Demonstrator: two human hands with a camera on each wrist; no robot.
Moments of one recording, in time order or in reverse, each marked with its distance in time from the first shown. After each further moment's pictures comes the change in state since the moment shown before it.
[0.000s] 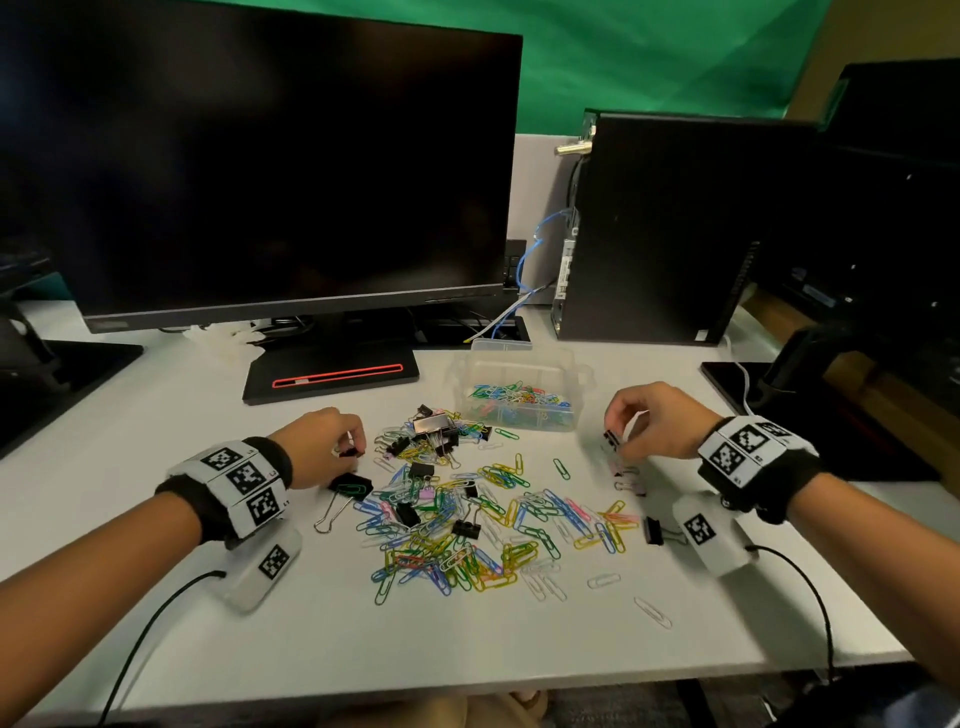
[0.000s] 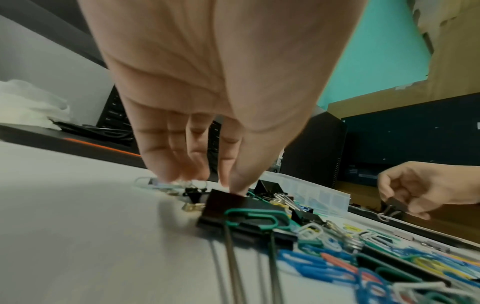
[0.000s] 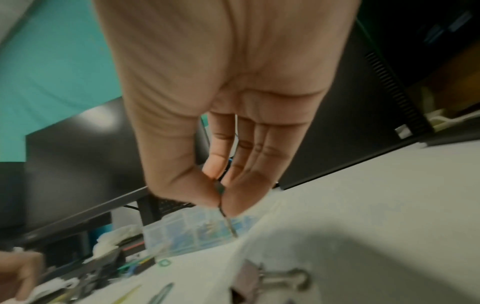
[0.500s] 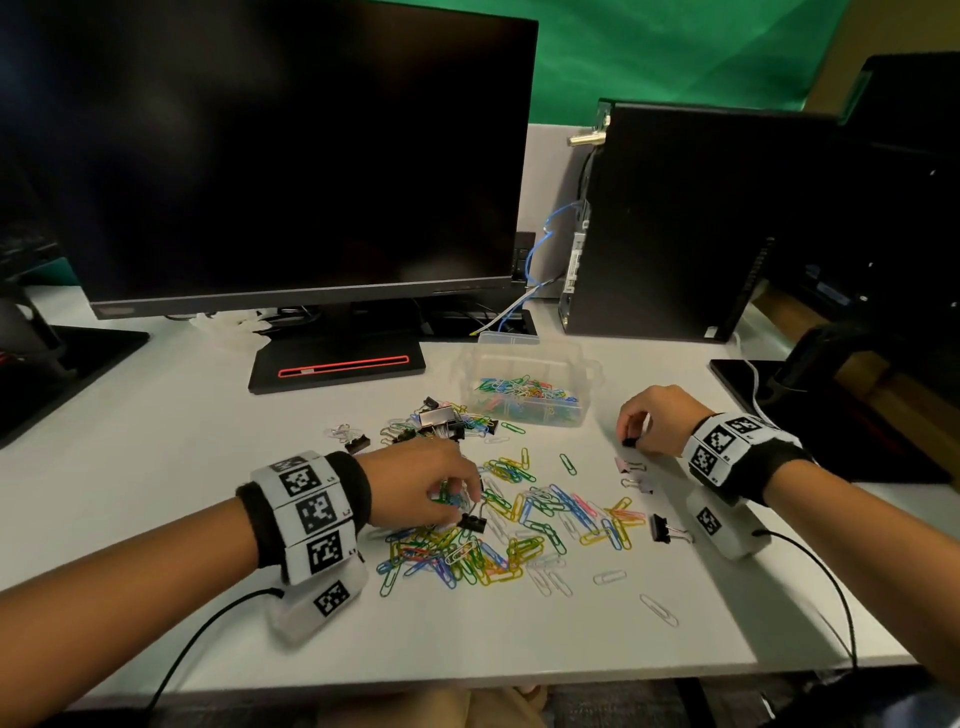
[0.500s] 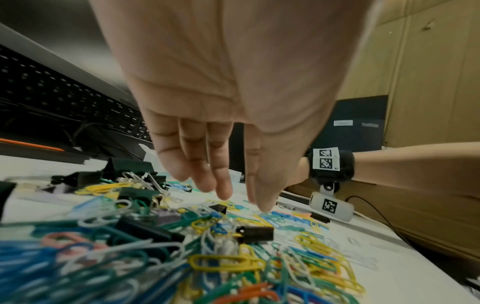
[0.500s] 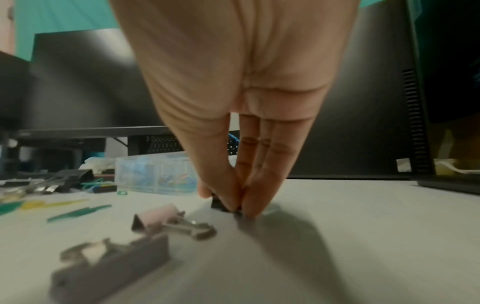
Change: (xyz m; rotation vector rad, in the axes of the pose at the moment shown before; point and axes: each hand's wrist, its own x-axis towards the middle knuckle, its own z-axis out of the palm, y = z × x) left_hand -0.031 0.085 0.003 0.008 -0.170 0.479; right_hand 0.023 0.014 0.006 -0.445 -0.071 0.035
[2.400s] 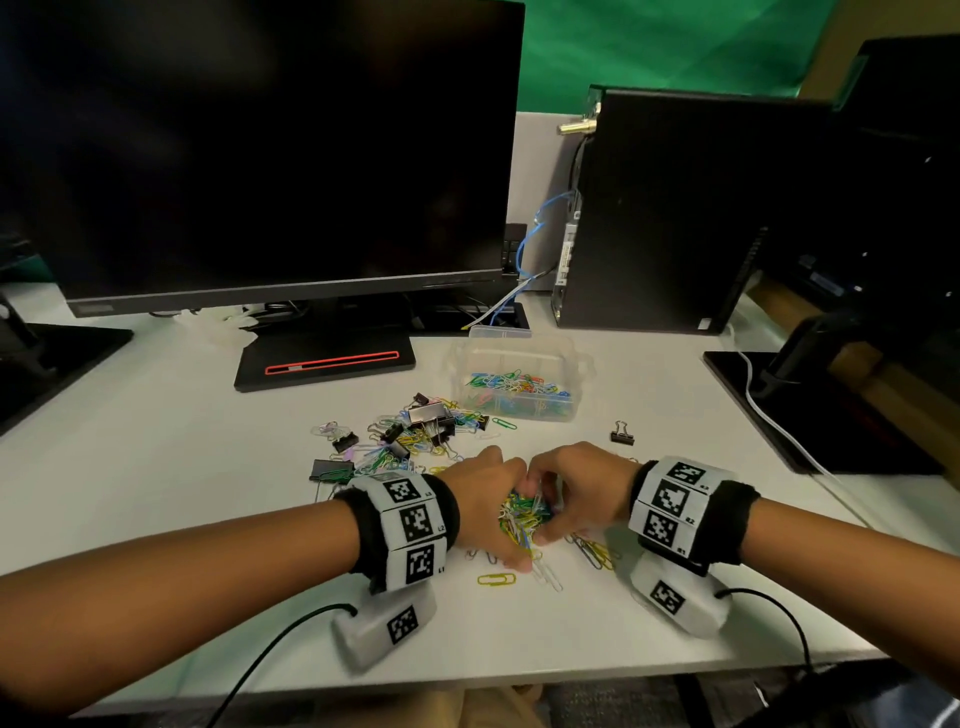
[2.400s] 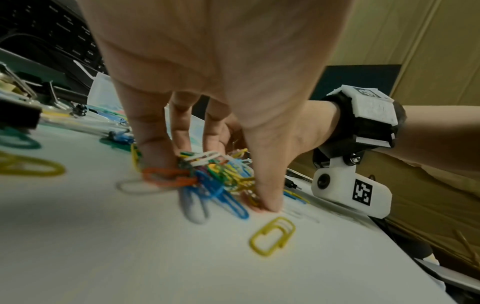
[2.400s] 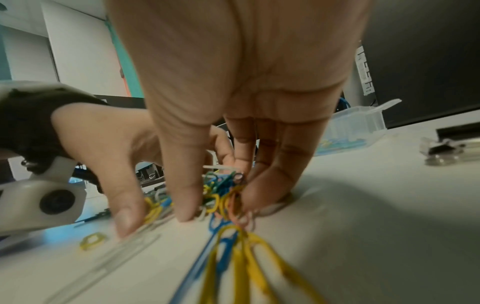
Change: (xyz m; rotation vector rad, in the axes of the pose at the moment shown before) left_hand 0.049 0.046 0.029 -0.062 -0.029 -0.140; right_hand -0.040 -0.089 0.033 0.100 -0.212 -0.243
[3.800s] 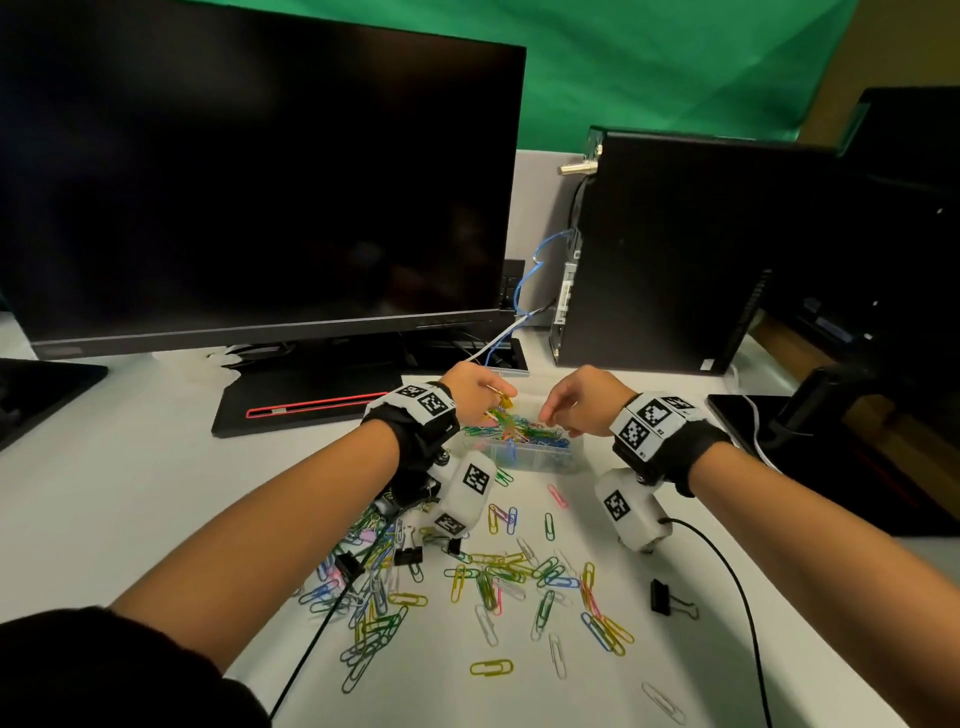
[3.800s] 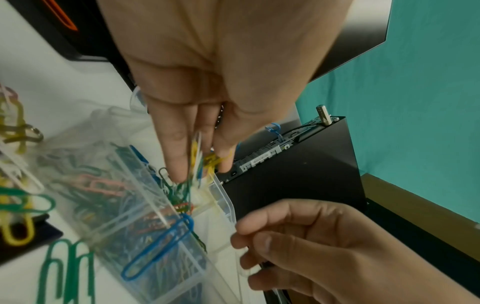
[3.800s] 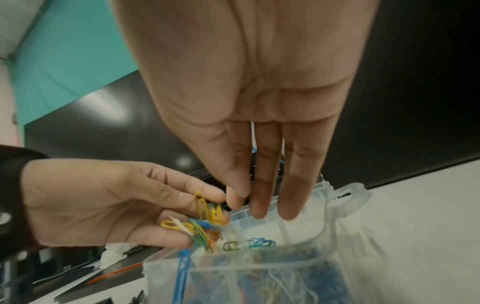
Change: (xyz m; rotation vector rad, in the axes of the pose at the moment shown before) left_hand 0.100 -0.043 -0.094 -0.997 0.351 -0.226; right_hand 0.075 0.044 -0.090 0.251 0.304 0.219
